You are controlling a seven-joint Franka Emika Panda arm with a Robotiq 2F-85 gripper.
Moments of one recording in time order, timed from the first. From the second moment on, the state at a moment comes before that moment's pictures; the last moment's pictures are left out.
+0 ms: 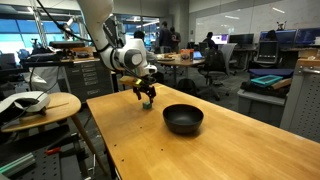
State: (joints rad) arm 0.27 0.57 0.09 -2.07 -0.16 2.78 0.17
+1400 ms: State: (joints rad) arm 0.28 0.57 0.03 -2.04 -0.16 2.78 0.17
